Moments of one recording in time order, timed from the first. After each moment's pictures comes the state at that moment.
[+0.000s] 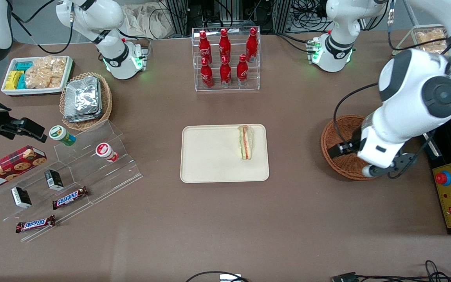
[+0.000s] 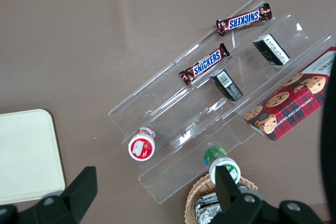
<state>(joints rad) 0.09 0.21 -0.35 -1.59 0.00 1.74 -0.52</state>
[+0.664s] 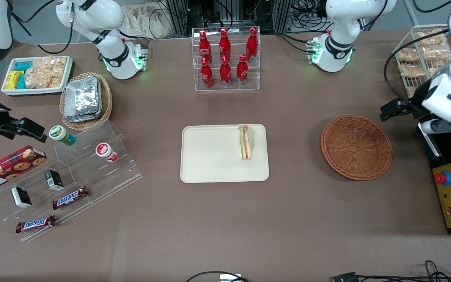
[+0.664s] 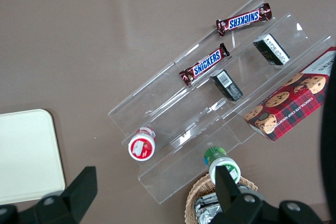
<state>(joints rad) 0.07 -0.03 -0.11 -1.68 -0.04 1.56 -0.10</state>
